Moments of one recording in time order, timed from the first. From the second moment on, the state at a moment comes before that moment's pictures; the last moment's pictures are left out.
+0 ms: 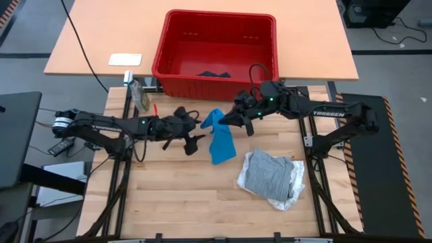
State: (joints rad) left arm -0.01 1.24 0.91 -0.21 -0.34 -0.11; right arm -0.20 1.38 1.21 0.04 -0.47 0.50
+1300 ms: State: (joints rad) left arm 0.06 1.16 0.91 -0.21 -0.06 -0.80; right arm -0.30 1.39 1.21 -0.28 -0.24 0.40
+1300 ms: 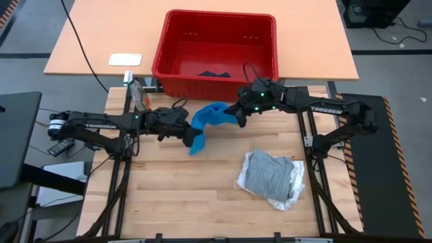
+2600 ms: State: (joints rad) left arm 0.18 1.34 0.91 0.07 -0.25 -1.29; right arm -0.11 1.68 1.21 0.03 0.32 0.13
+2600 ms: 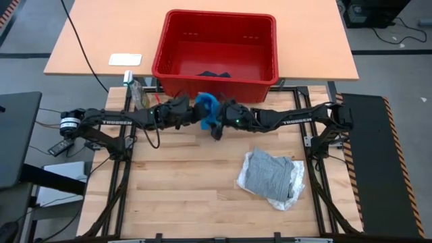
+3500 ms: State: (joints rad) left arm 0.21 1.33 0.91 0.07 -0.27 -1.25; right arm -0.12 1.70 1.21 0.05 0.32 0.10
